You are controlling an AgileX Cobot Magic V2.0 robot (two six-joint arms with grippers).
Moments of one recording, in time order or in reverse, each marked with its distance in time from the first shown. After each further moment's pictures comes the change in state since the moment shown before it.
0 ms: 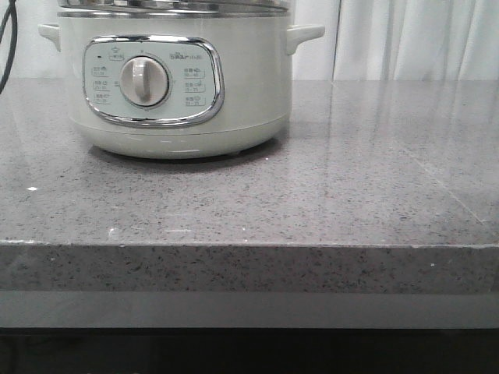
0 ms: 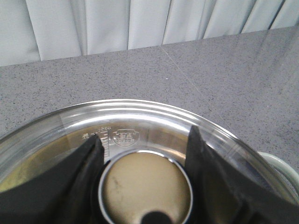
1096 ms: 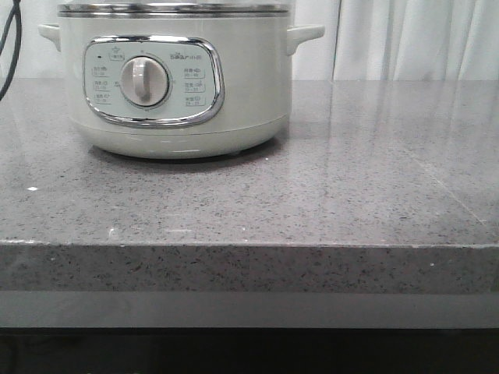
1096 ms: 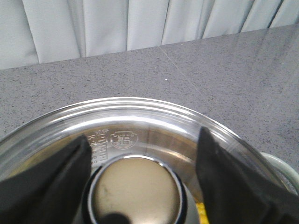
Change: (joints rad) left arm -0.001 0.012 -0.006 0.005 -0.002 -0.001; right arm 0.000 0.000 0.000 0.000 0.000 0.000
